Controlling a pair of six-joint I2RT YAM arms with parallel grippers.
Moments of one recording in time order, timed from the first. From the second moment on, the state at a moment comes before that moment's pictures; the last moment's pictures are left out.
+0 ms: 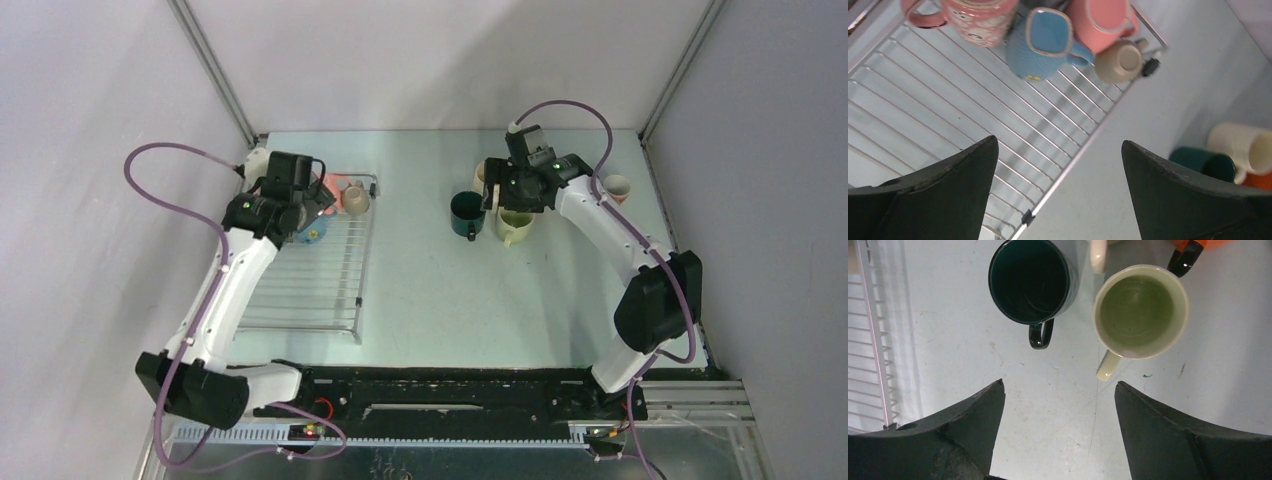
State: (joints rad) left arm -0.27 1.21 1.34 -0.96 -0.45 -0.85; right arm 0.44 1.67 1.56 -0.80 0.05 0.43
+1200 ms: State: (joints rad) left arm -0.08 1.75 1.59 -1.09 -0.54 -1.35; right arm 0.49 1.66 1.50 -0.71 -0.10 0.40
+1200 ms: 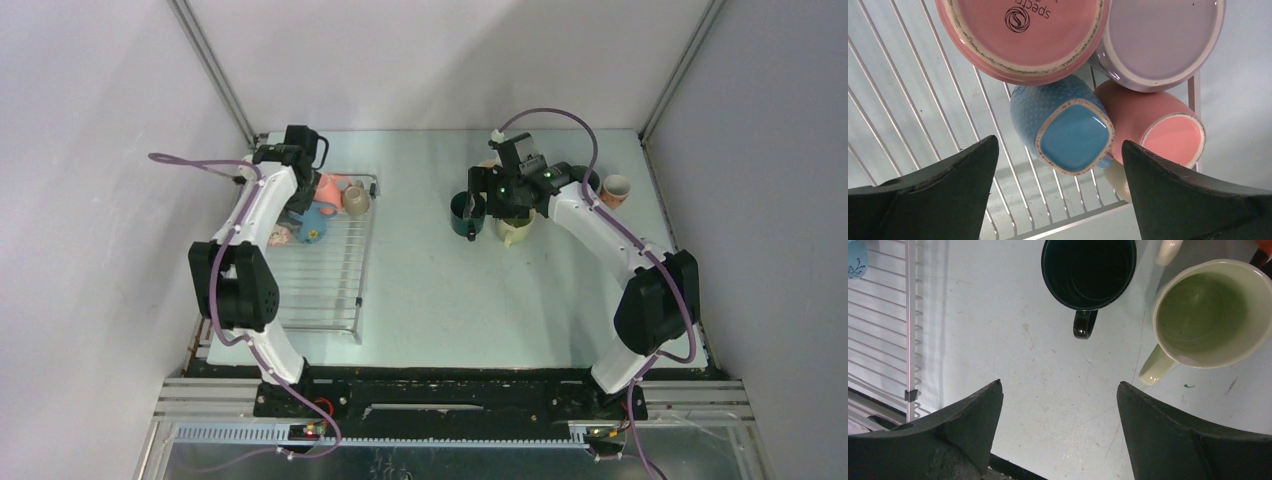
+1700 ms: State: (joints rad) left arm -0.06 1.79 1.59 -1.11 -0.51 -1.50; right arm 0.49 1.66 1.49 -0.71 -0.11 0.40
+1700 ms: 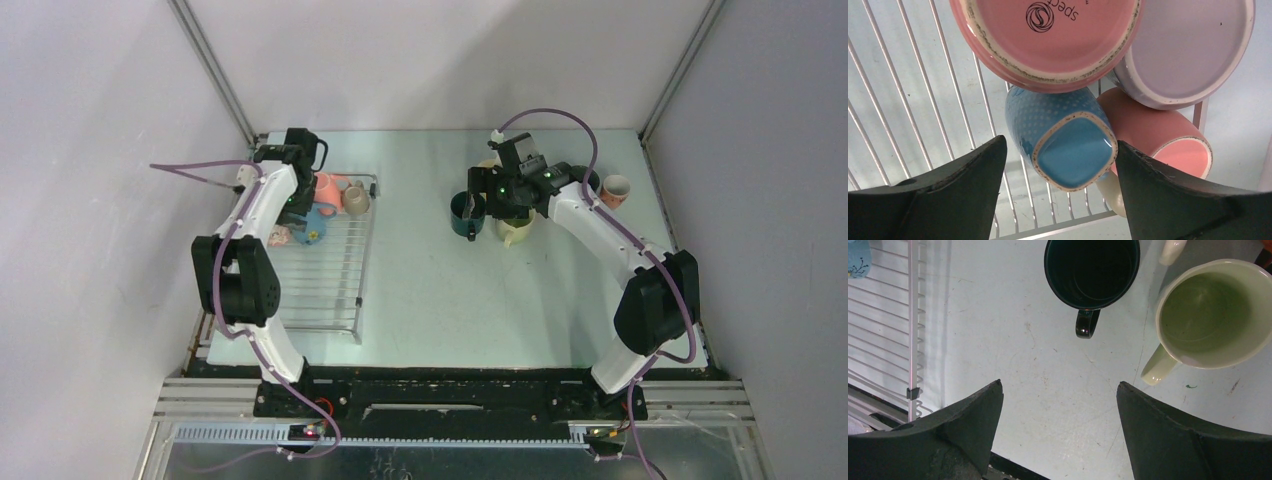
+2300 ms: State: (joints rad) left arm -0.06 1.79 1.57 -1.13 -0.49 -1.52; right arm 0.49 1.66 1.49 -0.71 -0.11 0.40
